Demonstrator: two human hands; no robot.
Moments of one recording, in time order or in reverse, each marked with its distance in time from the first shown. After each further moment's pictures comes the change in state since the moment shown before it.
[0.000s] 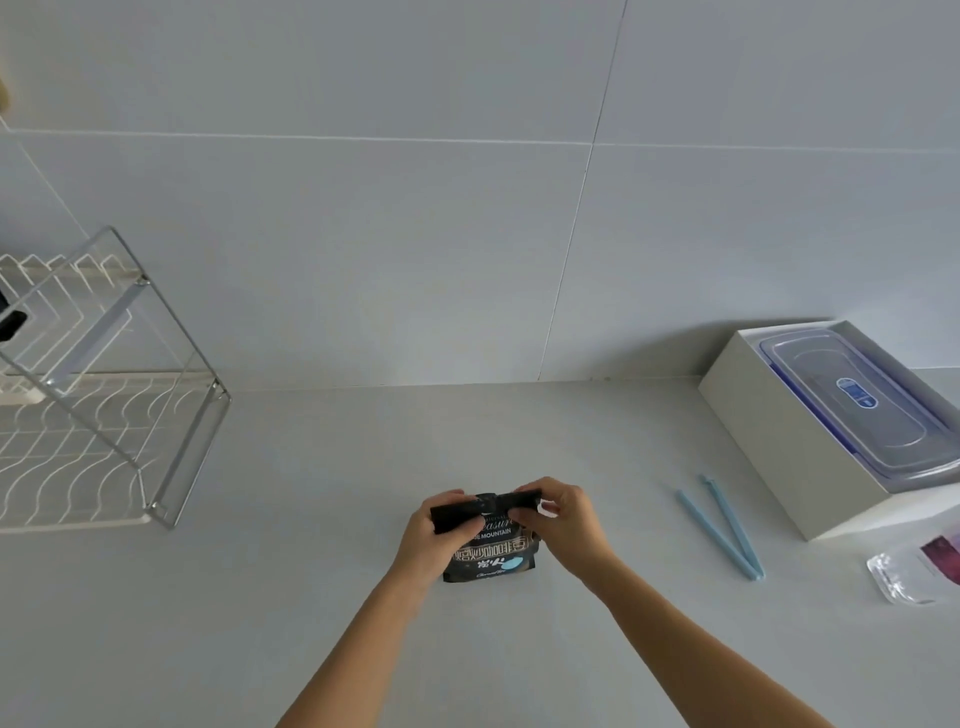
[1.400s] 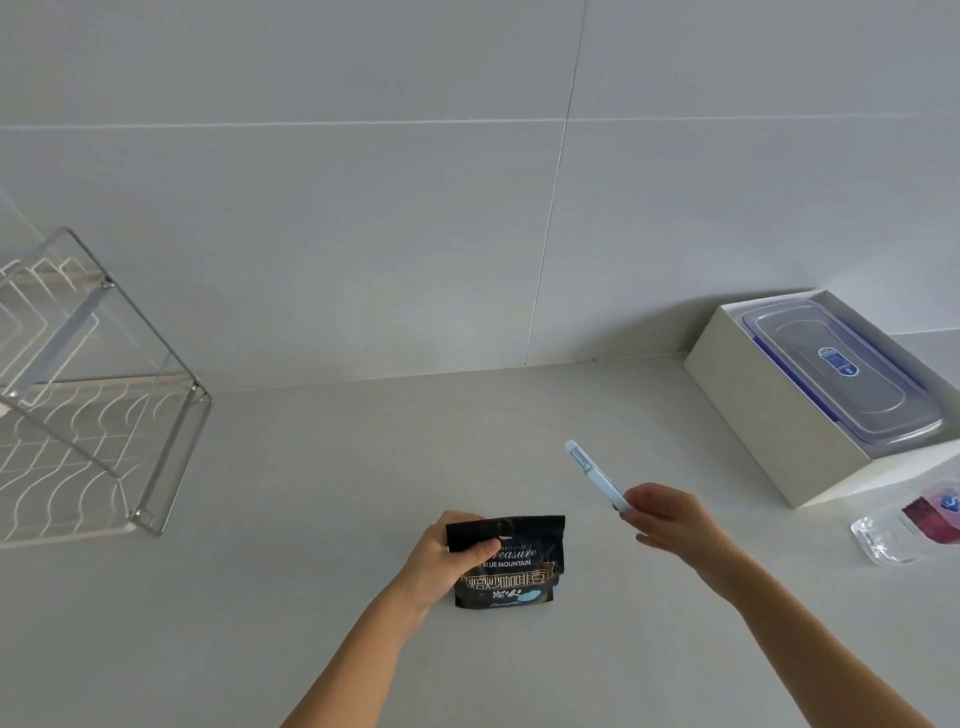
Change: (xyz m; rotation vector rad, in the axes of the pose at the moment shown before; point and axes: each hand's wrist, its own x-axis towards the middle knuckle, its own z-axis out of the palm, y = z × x) left_hand -0.006 -0.024 0.003 0.128 -0.255 -0.094; right_hand -0.036 0.050 -0.115 0.074 -0.023 0.217
